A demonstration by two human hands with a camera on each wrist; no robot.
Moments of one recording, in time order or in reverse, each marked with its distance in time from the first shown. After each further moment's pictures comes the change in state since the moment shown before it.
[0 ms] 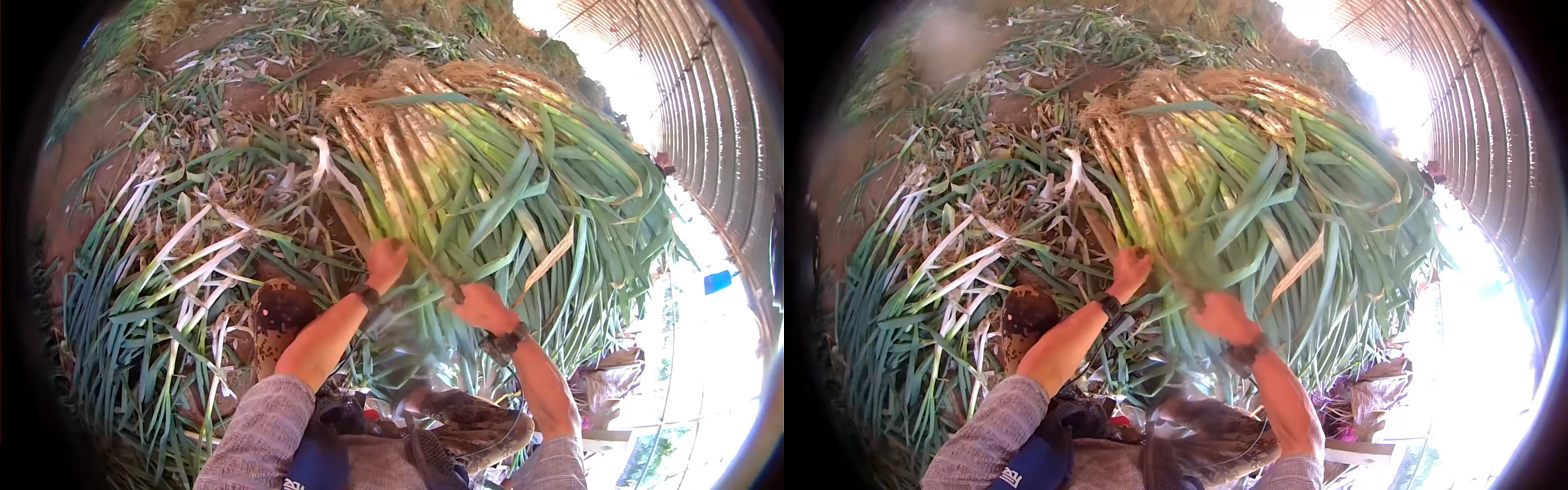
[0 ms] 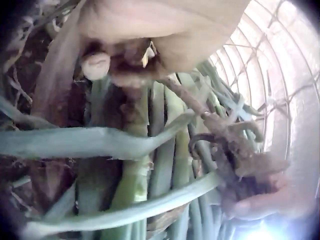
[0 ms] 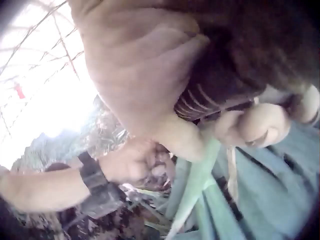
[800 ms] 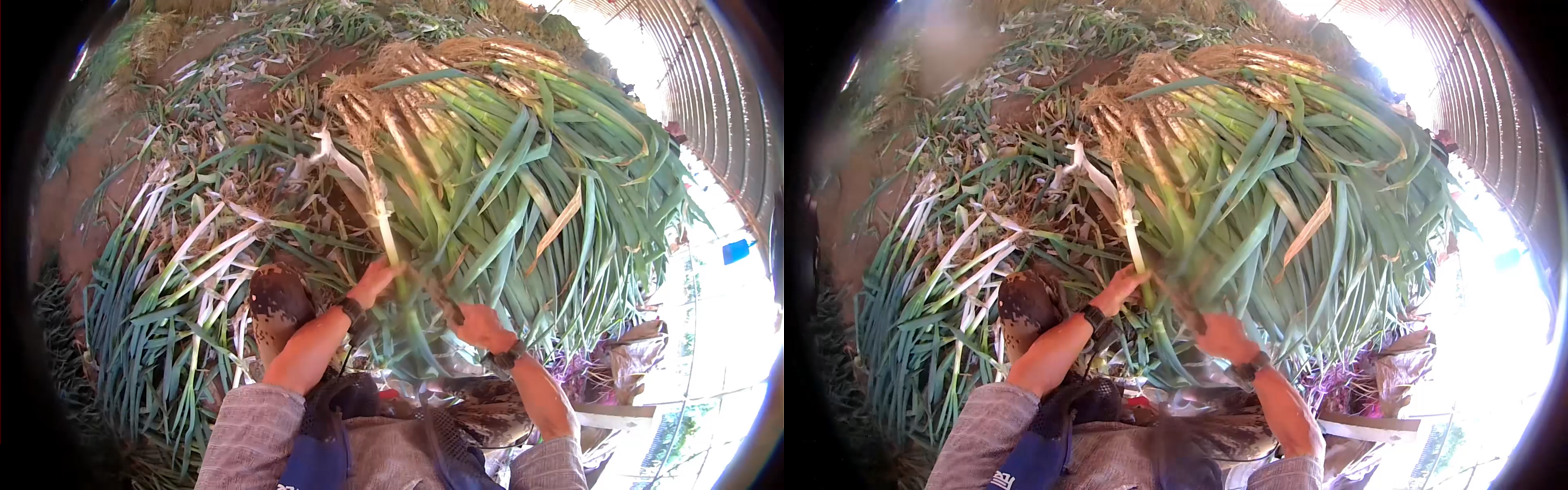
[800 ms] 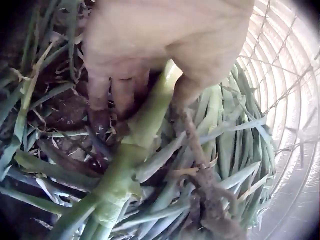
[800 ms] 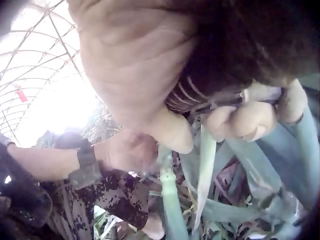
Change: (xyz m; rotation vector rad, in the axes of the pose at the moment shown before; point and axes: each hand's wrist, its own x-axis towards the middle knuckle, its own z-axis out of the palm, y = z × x) left_hand -0.070 -0.035 -0.062 -0.471 -0.627 -0.410; right_hand -0.063 0.007 0.092 0.087 0.060 0.011
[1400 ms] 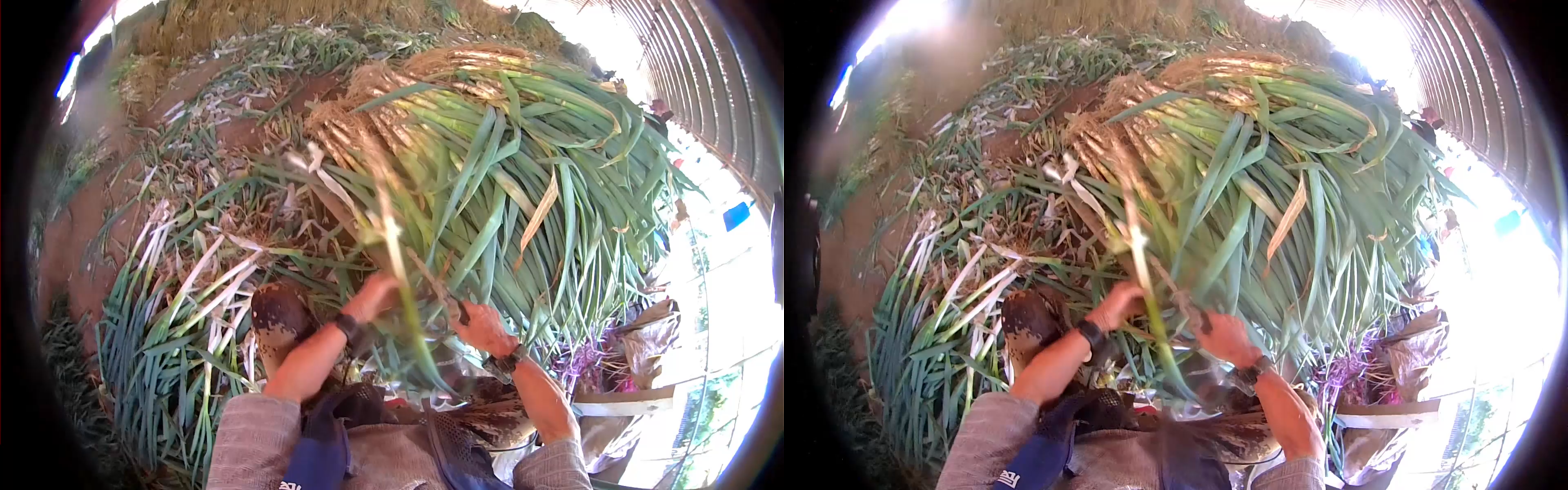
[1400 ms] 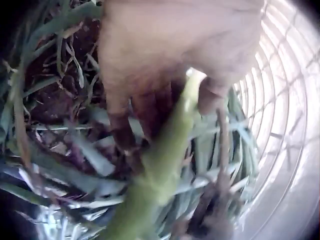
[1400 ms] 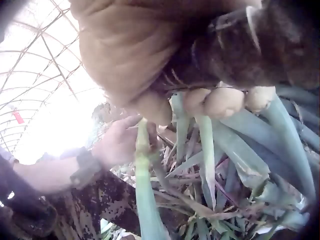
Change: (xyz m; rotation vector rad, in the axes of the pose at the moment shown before) left_hand 0.000 0.007 0.010 -0.180 -0.193 -0.008; right_hand -0.016 0.006 -0.006 0.132 0.220 -0.046
